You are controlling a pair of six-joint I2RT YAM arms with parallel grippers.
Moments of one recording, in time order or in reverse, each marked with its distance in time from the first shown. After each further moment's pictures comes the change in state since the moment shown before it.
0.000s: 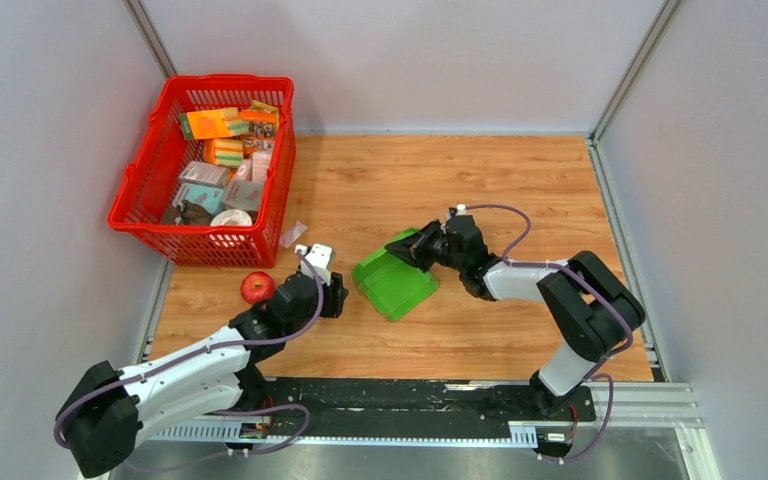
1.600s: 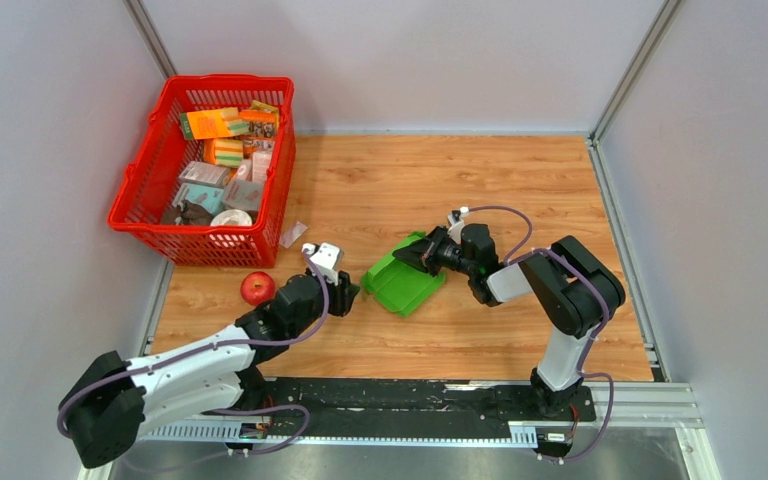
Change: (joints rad) left arm -0.039 0.026 -0.011 0.145 0.034 0.016; right arm -0.084 0.139 -0.096 0.335 -0.187 -0.095
